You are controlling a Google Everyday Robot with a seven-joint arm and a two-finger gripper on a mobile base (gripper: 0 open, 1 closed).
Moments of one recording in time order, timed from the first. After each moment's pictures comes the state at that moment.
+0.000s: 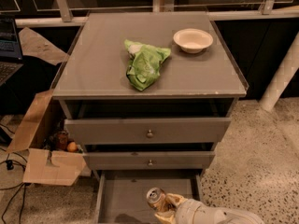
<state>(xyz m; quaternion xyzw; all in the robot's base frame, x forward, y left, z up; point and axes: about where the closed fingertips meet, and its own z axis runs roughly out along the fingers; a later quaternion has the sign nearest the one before) 0.355 -0.061 0.522 -0.40 0.81 0.20 0.37</state>
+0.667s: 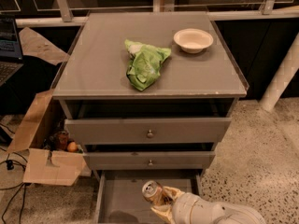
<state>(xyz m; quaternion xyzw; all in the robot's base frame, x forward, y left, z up) 0.365 -0.051 0.549 -0.41 0.80 0.19 0.39</state>
